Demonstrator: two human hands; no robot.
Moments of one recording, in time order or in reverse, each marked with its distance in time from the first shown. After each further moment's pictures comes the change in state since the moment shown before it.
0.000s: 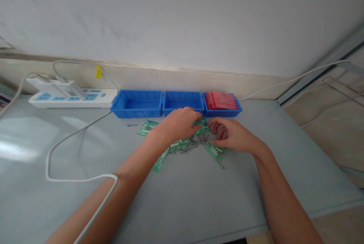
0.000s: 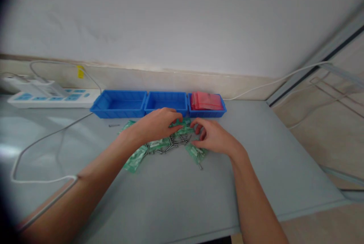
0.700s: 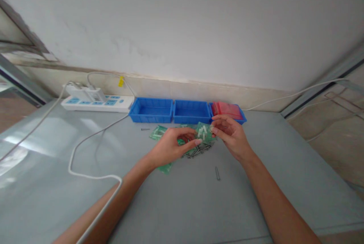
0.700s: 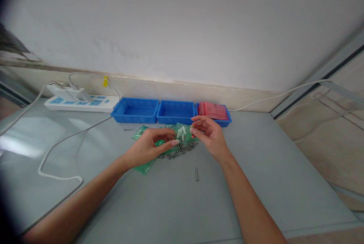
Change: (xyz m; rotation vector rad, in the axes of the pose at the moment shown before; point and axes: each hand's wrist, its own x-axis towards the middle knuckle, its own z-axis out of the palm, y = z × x) left_hand -0.068 -0.001 0.017 -0.901 0.287 -0.124; right_hand 0.021 -0.023 0.033 0.651 0.346 -0.153
